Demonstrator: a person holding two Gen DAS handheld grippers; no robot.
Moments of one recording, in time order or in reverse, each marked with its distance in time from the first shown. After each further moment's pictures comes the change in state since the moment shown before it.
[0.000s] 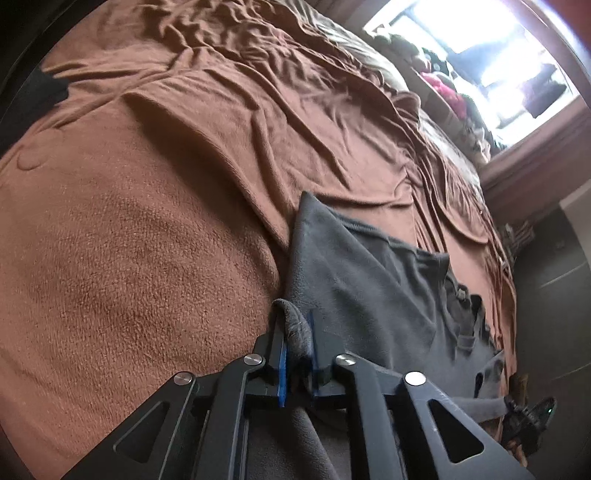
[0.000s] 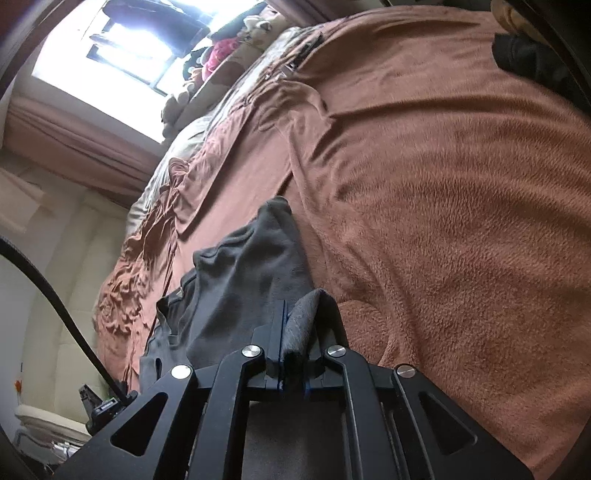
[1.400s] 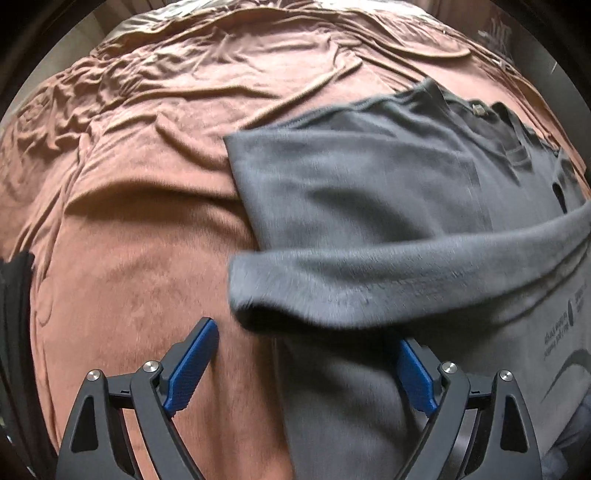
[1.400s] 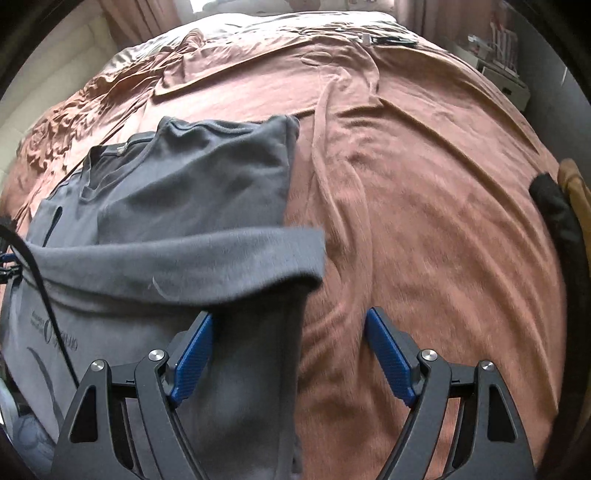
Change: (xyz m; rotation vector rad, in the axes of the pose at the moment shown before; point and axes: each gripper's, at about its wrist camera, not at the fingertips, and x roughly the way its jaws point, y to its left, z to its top) left arm 0.038 -0.048 -0.024 0.673 0.232 0.311; right arm 0.015 0.071 -0.030 -0.602 0.199 -0.405
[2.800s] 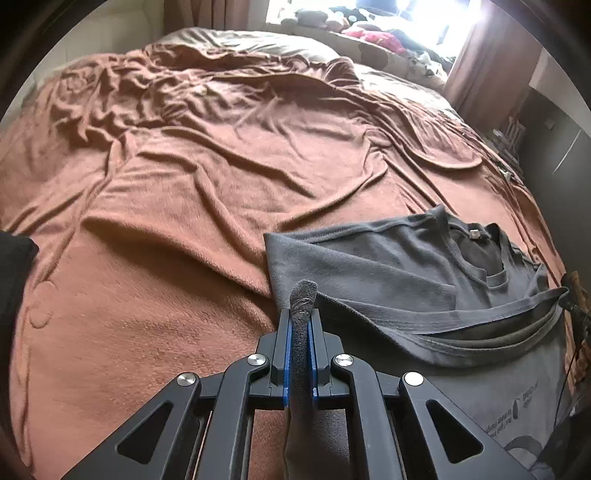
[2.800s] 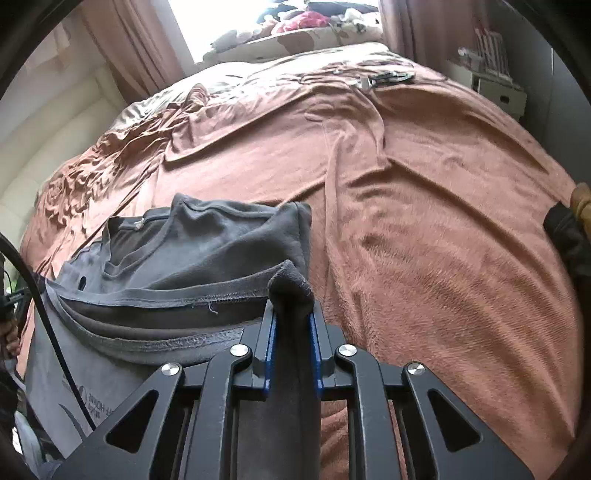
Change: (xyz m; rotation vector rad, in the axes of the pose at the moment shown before) left arm -0.041 0.038 0.024 -0.245 -0.253 -0.121; right arm -0.011 -0.014 0.014 0.087 -0.189 0.118
